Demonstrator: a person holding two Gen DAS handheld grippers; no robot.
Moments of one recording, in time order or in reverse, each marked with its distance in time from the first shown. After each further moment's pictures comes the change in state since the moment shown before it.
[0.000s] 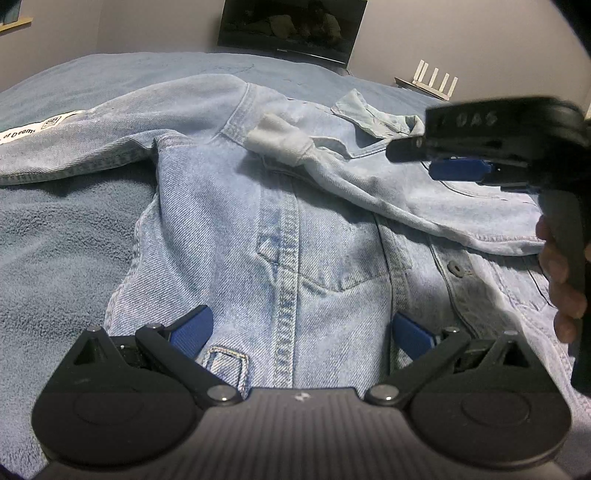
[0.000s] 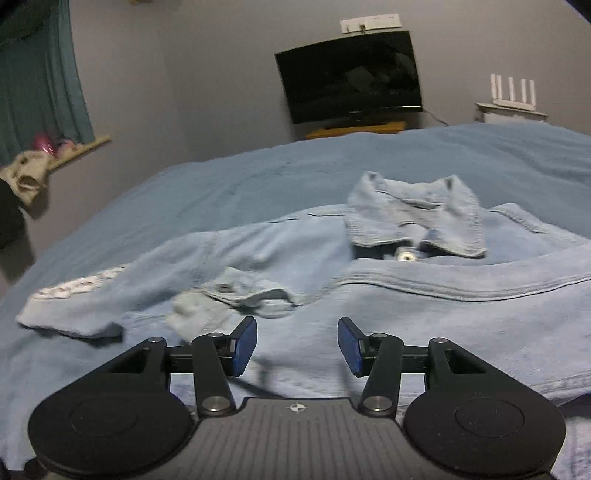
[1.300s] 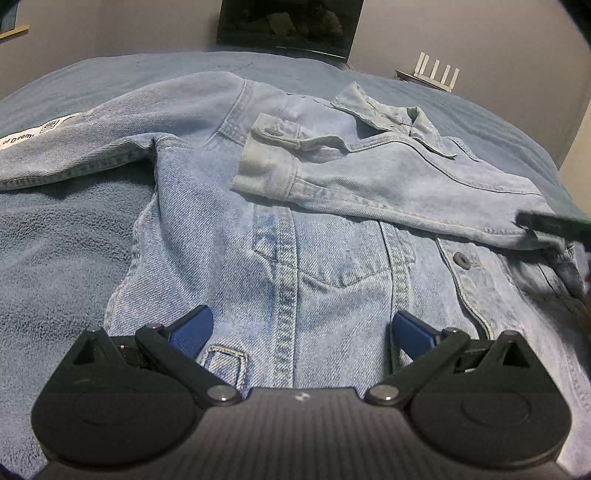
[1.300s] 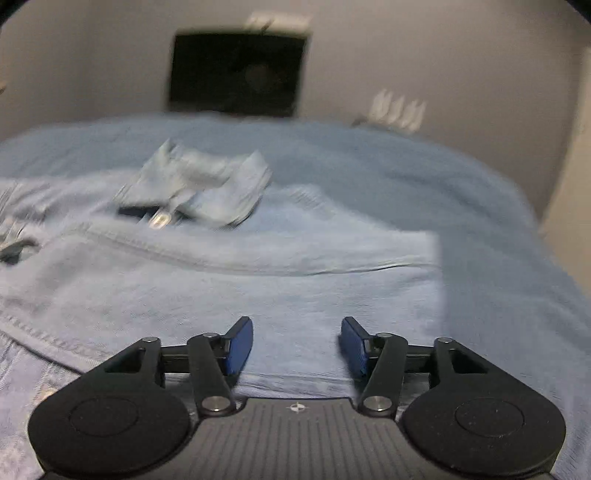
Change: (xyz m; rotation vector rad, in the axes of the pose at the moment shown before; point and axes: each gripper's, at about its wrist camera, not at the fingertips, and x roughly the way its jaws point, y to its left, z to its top) left arm 0.005 -0.005 -0.002 0.035 0.013 0.028; right arm -0.032 -0.126 -0.044 -0.018 -0.058 -0.505
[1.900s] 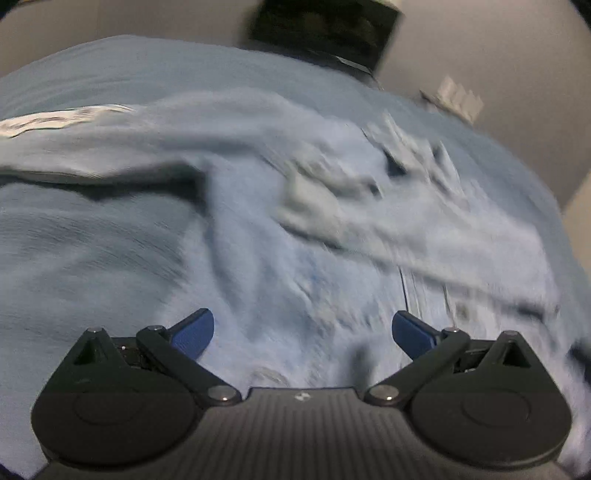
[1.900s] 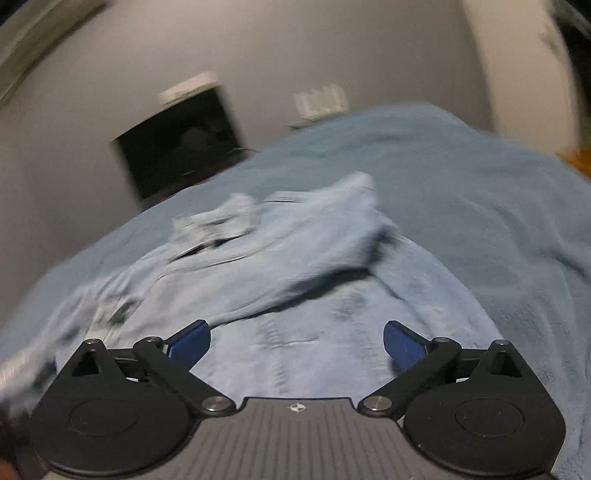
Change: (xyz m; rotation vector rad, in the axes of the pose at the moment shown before) left arm -0.031 0.044 0.033 -0.194 -0.019 -0.021; right arm -0.151 0.020 -0.066 0.313 -0.081 0.128
